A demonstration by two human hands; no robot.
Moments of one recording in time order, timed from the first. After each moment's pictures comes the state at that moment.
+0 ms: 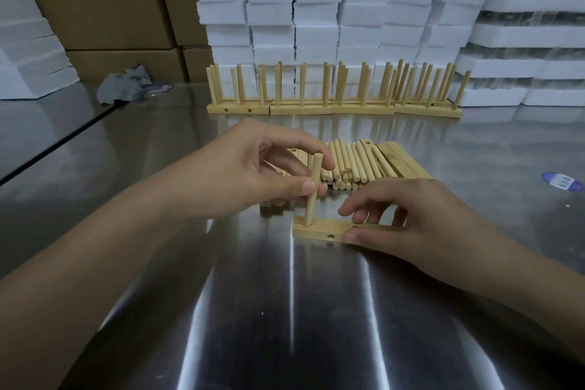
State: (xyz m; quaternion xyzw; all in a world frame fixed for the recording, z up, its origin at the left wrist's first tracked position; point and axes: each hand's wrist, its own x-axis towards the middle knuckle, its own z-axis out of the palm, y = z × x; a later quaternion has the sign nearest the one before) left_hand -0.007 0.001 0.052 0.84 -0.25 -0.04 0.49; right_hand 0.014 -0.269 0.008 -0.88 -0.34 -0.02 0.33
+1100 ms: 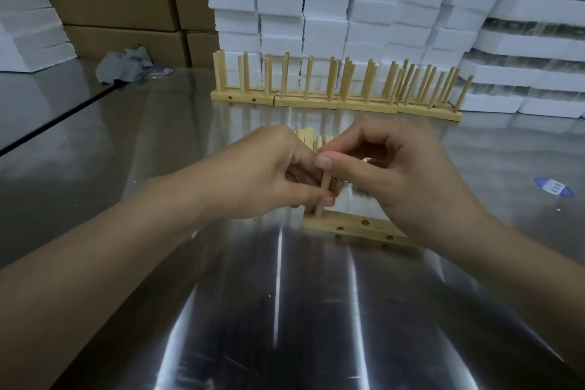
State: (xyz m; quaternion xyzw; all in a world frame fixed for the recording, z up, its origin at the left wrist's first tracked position) left_hand -0.008 -0.008 0.042 0.88 -0.26 -0.03 0.39; right_hand 0.011 -0.219 0.033 -0.77 -0.37 -0.07 0.52
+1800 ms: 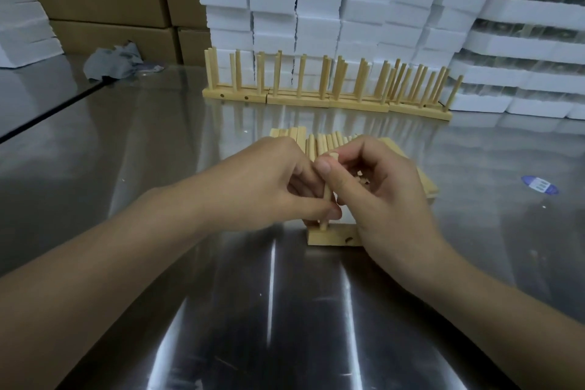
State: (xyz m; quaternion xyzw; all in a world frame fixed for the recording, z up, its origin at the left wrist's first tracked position) left_hand -0.011 -0.019 0.033 0.89 -0.26 -0.04 0.38; right_hand -0.003 -0.211 -0.002 -0.73 -0.31 -0.12 0.60
